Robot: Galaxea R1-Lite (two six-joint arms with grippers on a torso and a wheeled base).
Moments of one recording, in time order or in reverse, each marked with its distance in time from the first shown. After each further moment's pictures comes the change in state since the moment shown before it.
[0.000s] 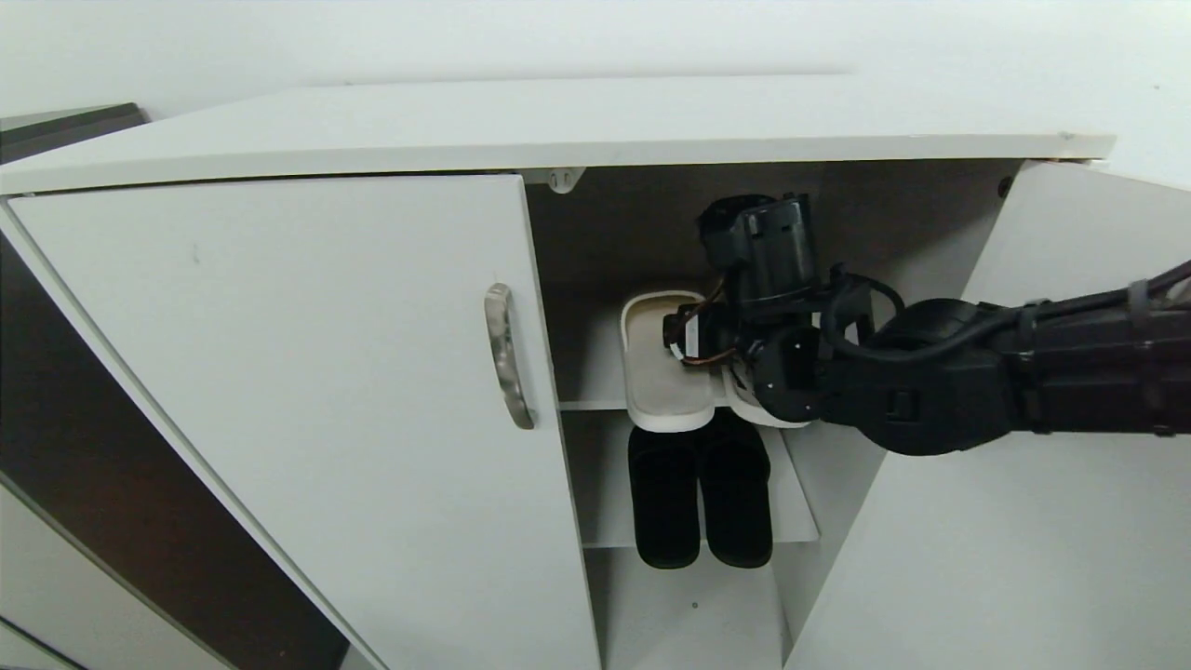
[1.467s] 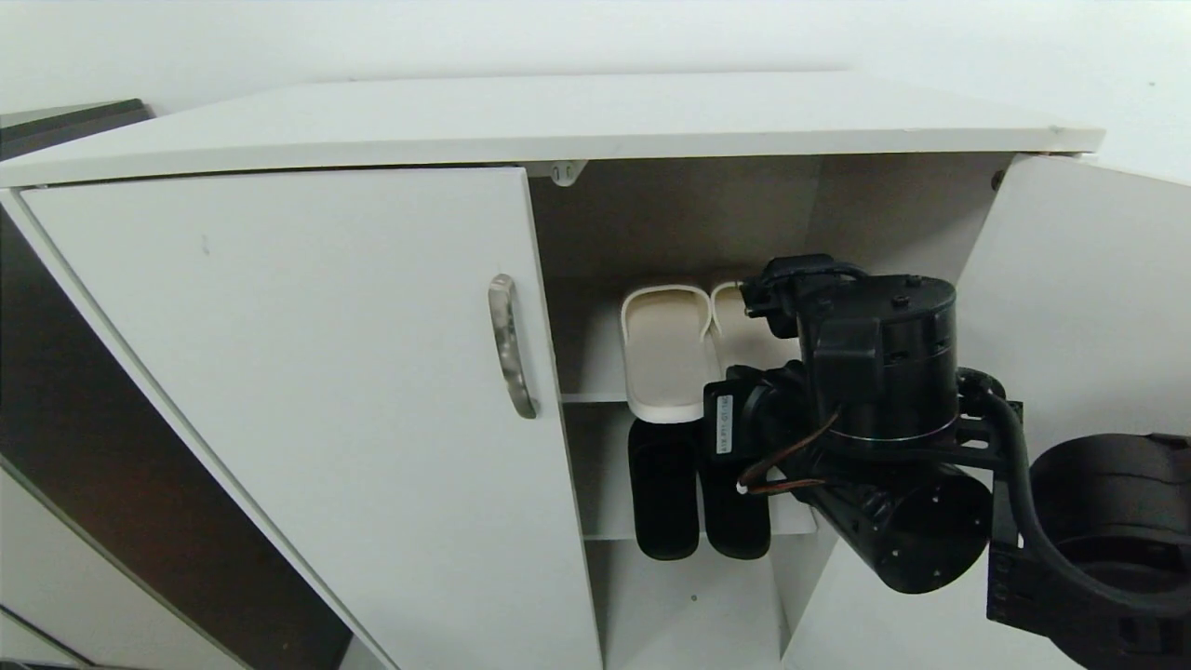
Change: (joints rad) left arm 0.000 0.000 0.000 0.000 0.000 0.001; right arm 0.146 -0.241 0.483 -0.294 -0.002 0.001
